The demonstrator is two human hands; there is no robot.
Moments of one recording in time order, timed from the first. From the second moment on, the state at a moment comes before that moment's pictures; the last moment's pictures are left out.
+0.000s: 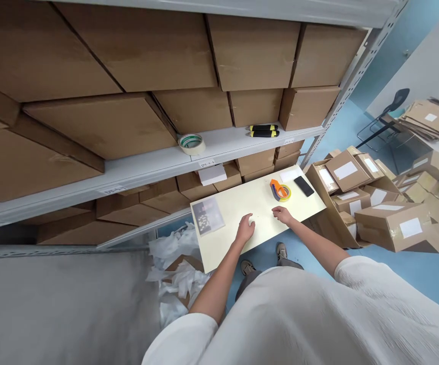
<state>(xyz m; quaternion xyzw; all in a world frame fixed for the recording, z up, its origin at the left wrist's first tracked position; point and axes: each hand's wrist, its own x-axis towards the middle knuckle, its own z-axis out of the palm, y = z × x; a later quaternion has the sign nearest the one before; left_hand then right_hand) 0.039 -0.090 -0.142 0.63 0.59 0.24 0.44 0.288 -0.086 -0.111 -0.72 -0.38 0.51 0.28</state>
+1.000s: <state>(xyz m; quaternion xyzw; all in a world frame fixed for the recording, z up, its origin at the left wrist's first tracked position) 0.003 -0.371 -0.115 0.31 0.80 0.43 0.29 0.159 -0.164 -0.103 -0.43 -0.64 0.63 0.07</state>
